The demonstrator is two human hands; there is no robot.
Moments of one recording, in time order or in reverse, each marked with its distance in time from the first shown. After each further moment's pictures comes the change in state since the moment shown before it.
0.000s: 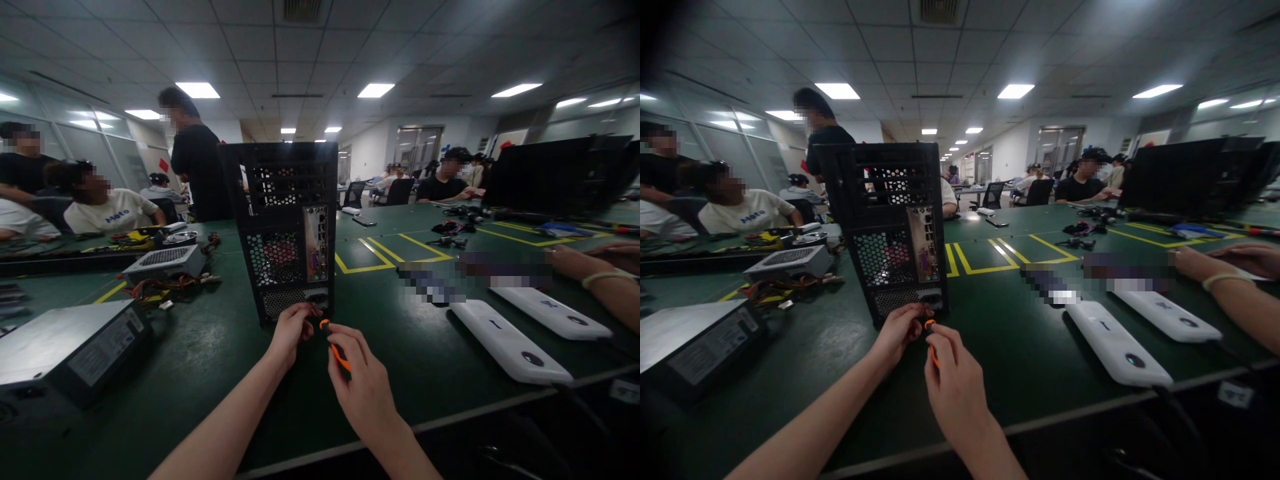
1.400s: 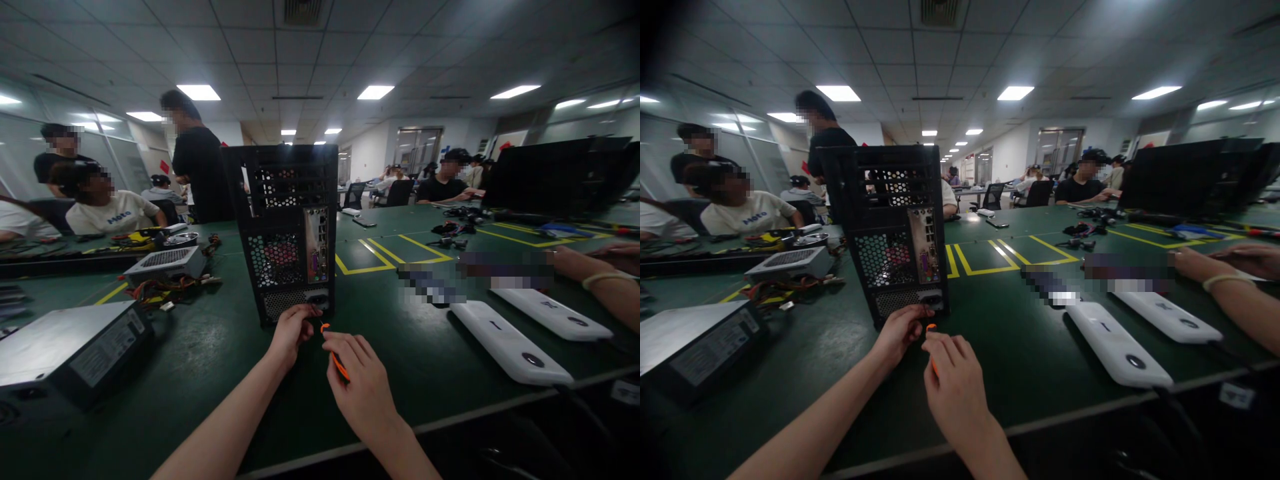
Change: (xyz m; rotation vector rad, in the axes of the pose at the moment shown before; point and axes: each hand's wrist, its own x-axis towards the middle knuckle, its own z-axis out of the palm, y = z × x) left_hand -0.001 0.003 0.000 -0.056 0.007 -0.040; right_hand 0.005 -0.003 -0.001 -0.014 -0.062 -0.072
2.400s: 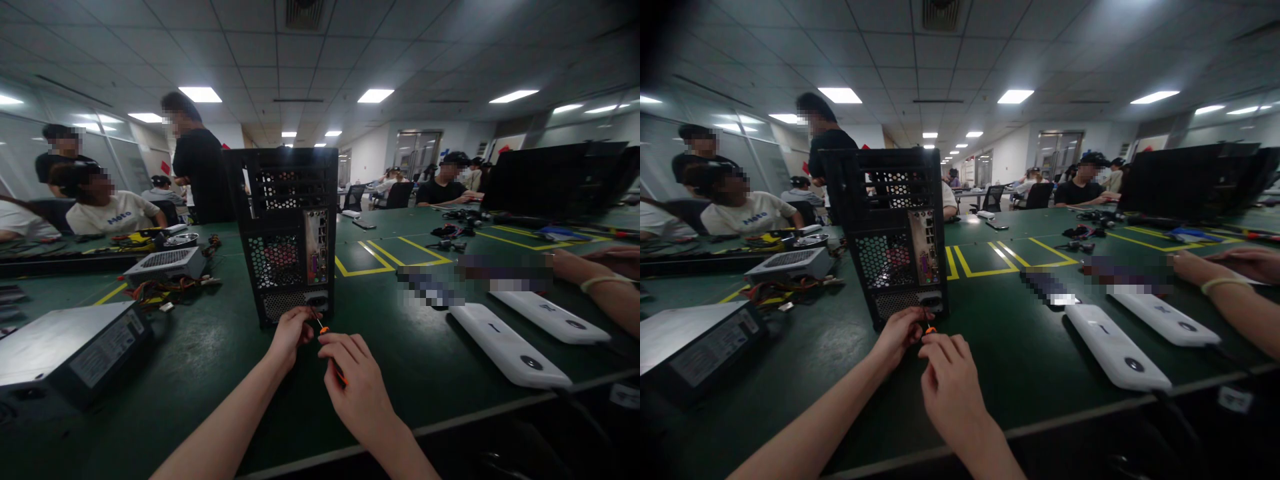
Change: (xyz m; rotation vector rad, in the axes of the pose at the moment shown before) left_hand 0.000 0.000 0.000 0.012 -0.006 -0.016; right_hand 0.002 -0.002 -0.001 0.090 -0.071 0.037
